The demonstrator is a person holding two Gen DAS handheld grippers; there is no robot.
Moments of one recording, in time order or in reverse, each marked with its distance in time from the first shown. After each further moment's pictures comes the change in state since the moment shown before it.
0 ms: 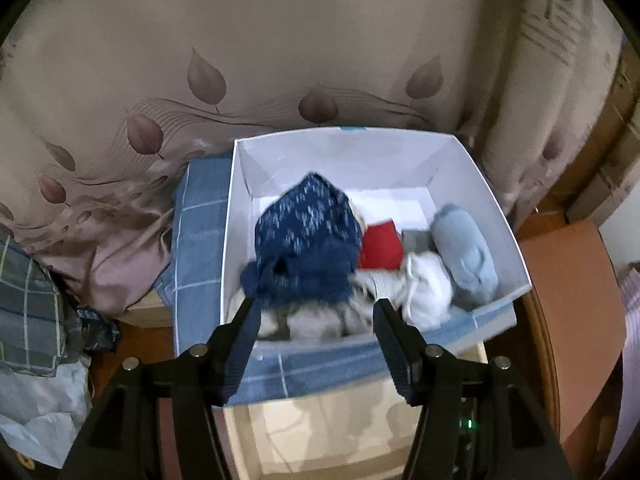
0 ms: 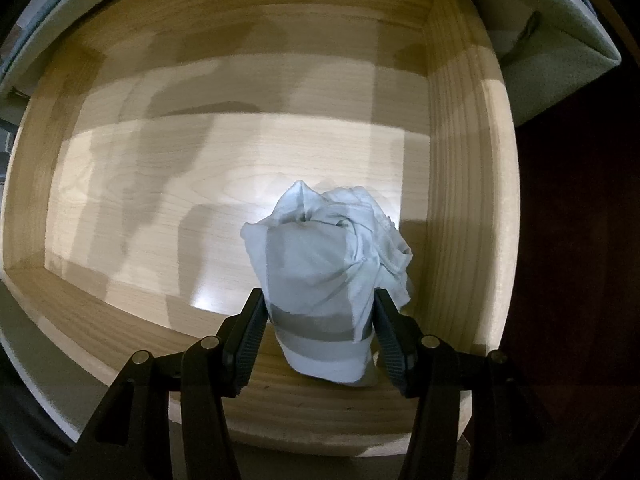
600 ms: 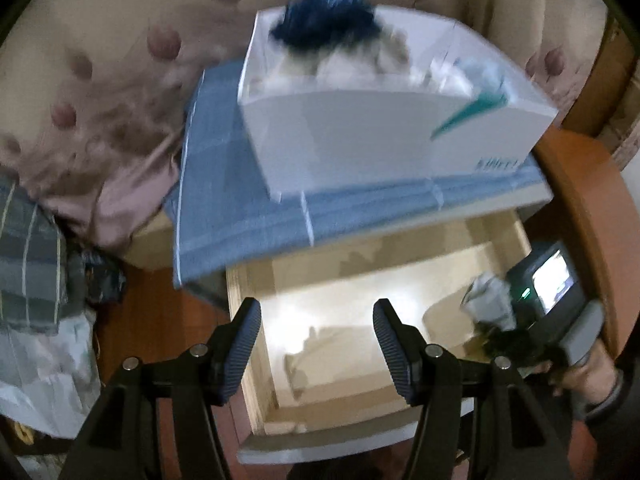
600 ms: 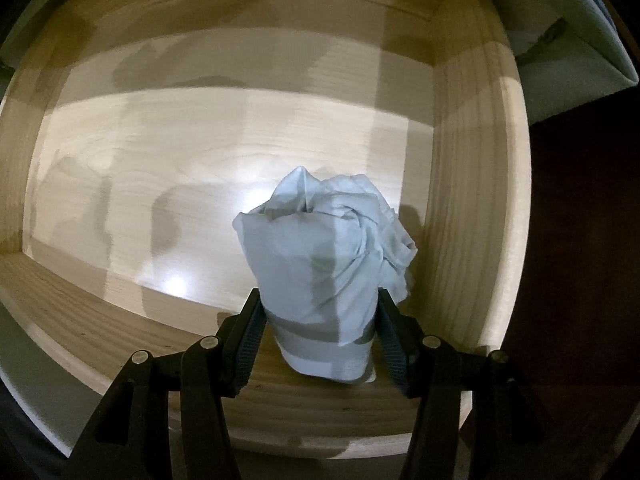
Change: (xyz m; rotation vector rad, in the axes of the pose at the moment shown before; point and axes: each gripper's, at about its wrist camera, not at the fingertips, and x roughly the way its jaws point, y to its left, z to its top) left arm 0.035 0.015 -0.150 0.010 0.127 0.057; right arm 0.010 0.029 0.010 -0.041 0.061 -0.082
